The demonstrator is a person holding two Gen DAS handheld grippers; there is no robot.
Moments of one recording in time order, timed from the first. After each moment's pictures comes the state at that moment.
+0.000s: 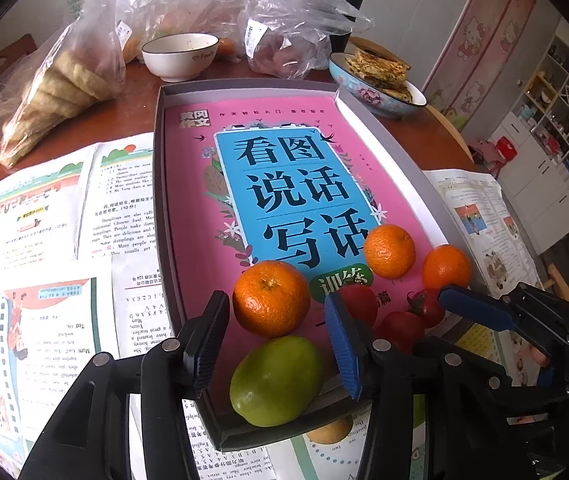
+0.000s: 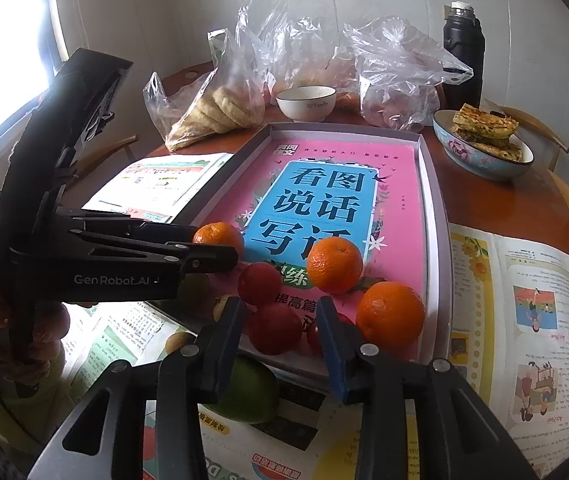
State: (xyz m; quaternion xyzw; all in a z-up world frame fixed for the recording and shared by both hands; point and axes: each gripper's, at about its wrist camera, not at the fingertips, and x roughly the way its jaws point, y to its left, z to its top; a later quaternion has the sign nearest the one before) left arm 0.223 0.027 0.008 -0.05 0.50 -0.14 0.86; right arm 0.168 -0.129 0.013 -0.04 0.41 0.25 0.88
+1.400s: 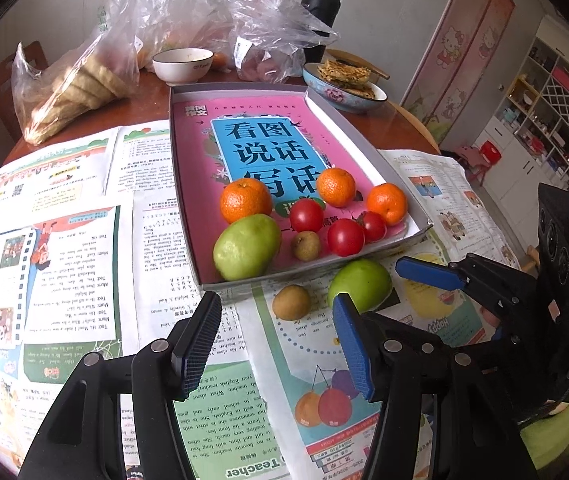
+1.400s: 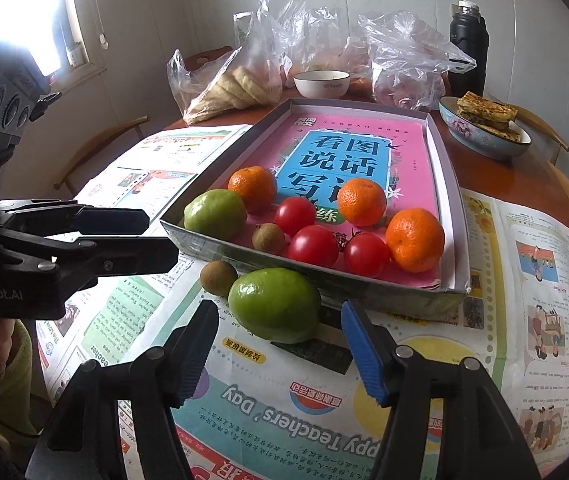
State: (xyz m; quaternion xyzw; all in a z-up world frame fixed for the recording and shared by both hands) left arm 0.124 0.037 0.026 -0.05 0.47 -0.15 0.87; right arm 0.117 -0.123 0.001 -0.06 0.42 0.25 0.87
